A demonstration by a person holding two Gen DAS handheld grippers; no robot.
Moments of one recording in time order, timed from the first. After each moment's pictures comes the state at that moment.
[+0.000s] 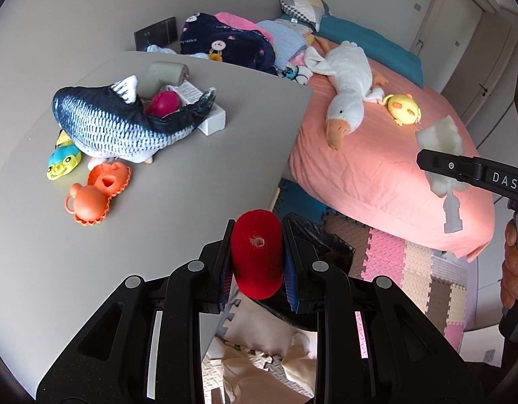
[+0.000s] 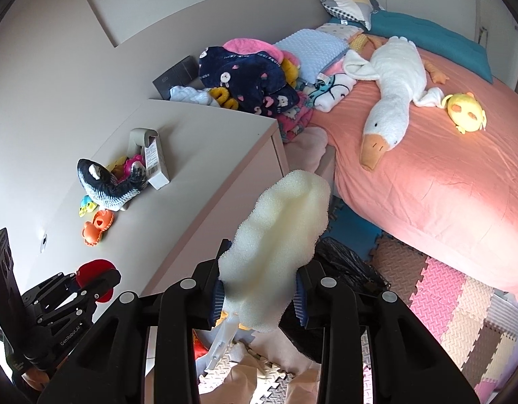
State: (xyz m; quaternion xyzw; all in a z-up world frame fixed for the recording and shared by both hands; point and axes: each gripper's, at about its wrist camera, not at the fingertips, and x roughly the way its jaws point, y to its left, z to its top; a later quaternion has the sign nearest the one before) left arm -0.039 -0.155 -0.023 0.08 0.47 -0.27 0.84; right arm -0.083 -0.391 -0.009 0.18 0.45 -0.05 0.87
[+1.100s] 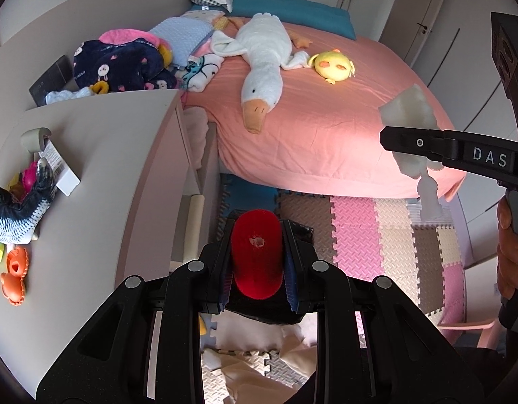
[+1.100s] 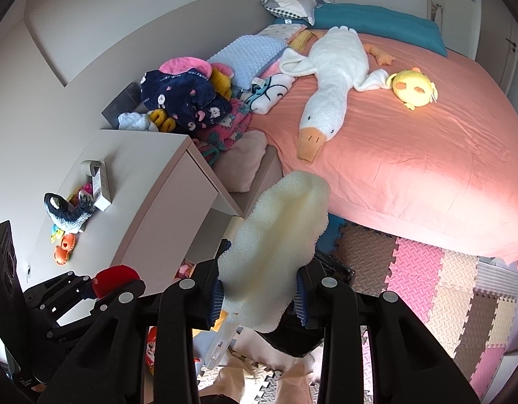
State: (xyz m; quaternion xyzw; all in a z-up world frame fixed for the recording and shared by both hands) left arm -0.068 -0.291 -0.027 0.17 0.46 -0.40 0.78; right arm -0.135 -0.478 -0.012 0.22 0.44 -0.14 0.86
